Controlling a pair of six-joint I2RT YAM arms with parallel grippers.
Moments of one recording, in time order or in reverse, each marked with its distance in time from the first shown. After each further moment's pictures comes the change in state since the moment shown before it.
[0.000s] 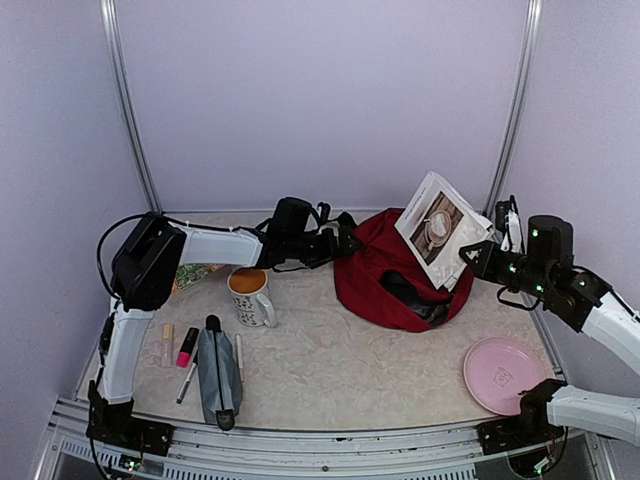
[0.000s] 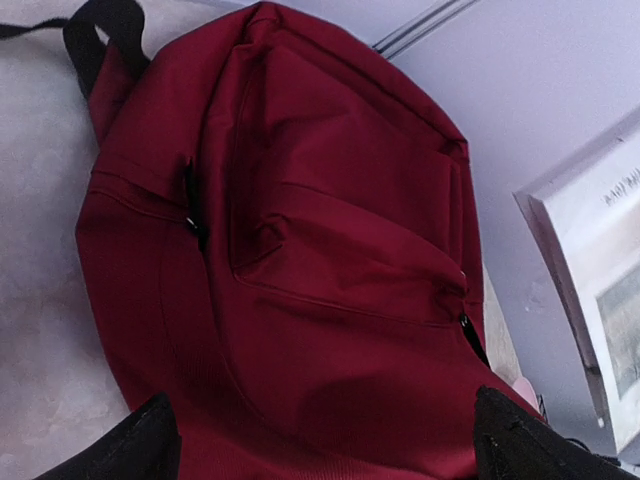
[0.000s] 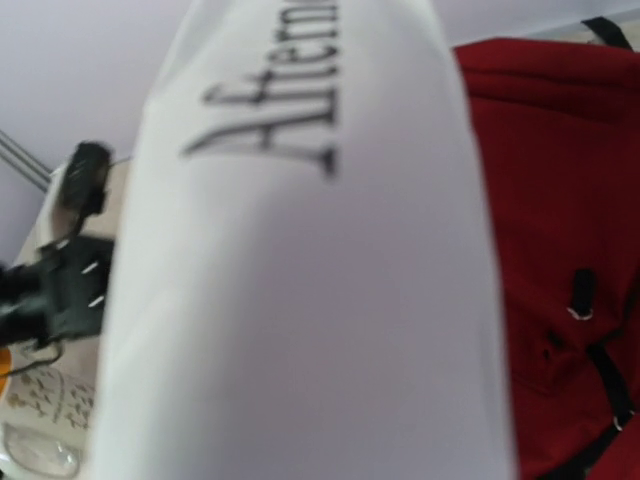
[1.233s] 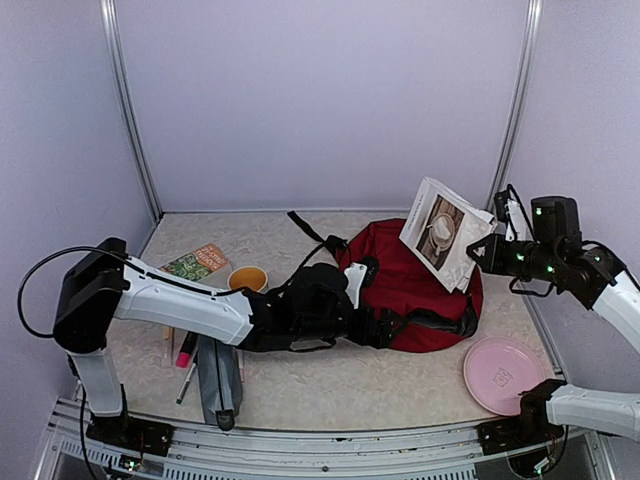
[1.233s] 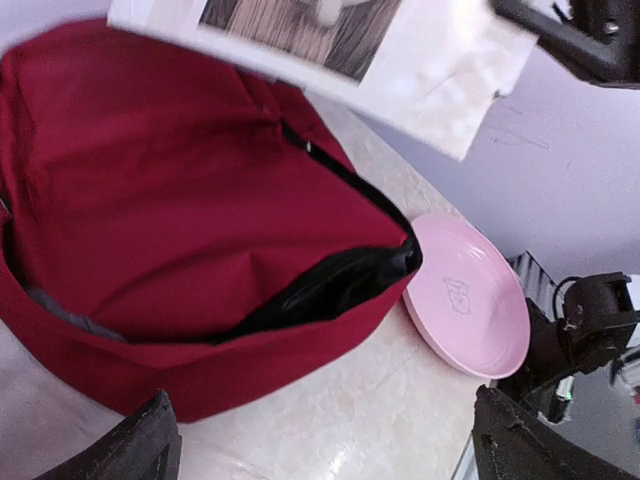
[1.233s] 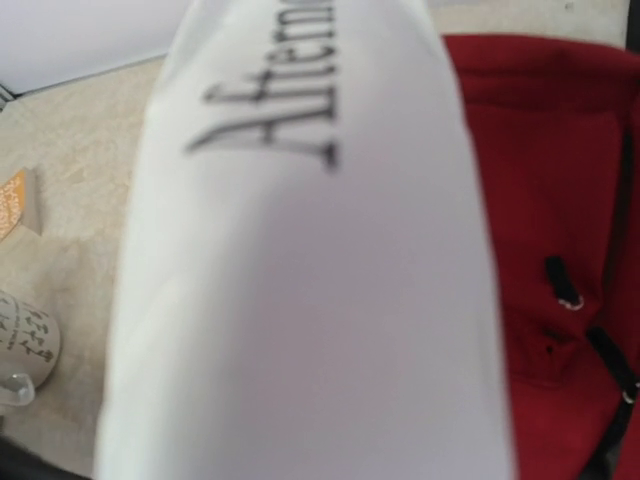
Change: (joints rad) left arm -0.457 -0.315 -0.438 0.170 -0.322 0.073; right arm -0.021 0.063 0.188 -0.282 -0.024 -0.129
